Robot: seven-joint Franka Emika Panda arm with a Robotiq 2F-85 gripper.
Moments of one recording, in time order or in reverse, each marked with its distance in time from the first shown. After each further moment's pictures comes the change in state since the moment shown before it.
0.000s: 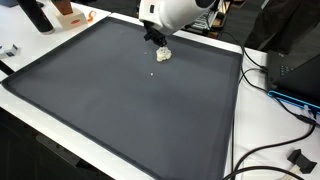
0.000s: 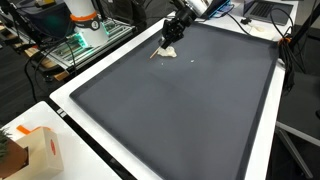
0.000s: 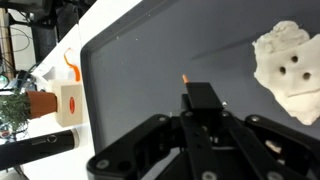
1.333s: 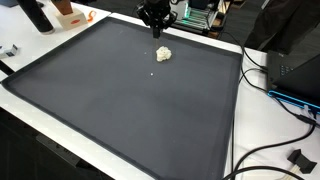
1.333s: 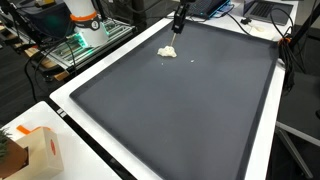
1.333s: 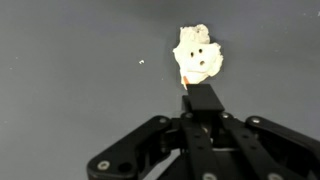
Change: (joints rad) arm -0.136 -0.289 0.006 -0.184 0.428 0.382 -0.902
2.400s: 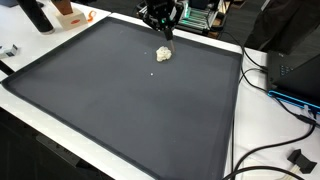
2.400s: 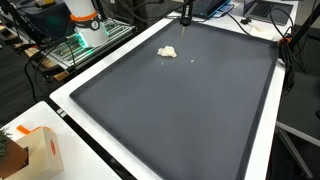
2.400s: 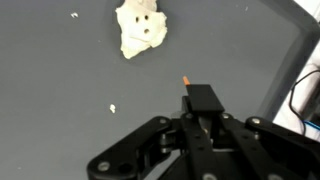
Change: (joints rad) arm -0.064 -0.016 0.014 -0.020 0.411 0.063 -0.505
